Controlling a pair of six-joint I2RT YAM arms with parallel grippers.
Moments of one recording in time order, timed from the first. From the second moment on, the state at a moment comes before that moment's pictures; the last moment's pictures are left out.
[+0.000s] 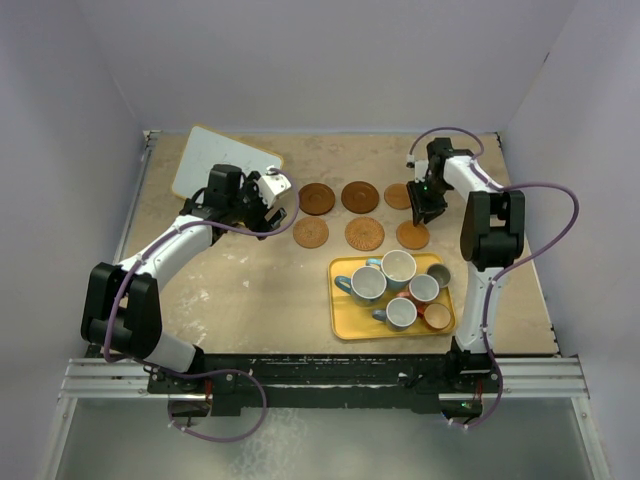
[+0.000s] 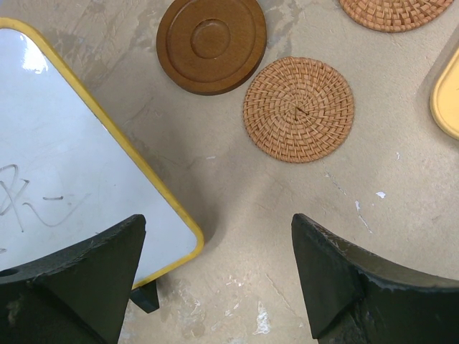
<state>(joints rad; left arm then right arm) -0.30 1.49 1.01 -0.20 0.39 0.56 0.04 2.19 1.73 -0.92 -0.12 -0.20</state>
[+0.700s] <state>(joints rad) -0.30 1.49 1.01 -0.20 0.39 0.56 0.06 2.21 1.76 -0.93 -0.12 -0.16</state>
